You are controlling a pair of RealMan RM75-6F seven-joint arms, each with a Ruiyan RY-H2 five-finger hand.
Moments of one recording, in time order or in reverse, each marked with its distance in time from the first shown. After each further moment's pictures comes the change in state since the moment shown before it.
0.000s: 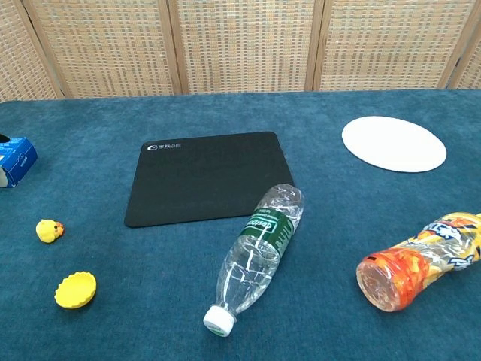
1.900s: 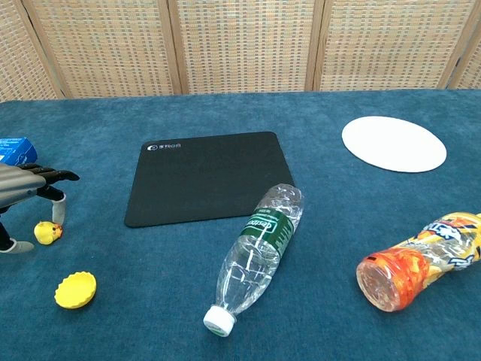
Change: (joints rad) left arm -0.178 -0.186 0.062 0.096 -0.175 -0.107 0.236; right arm 0.008 0.011 0.018 0.009 0.044 -0.024 0.048
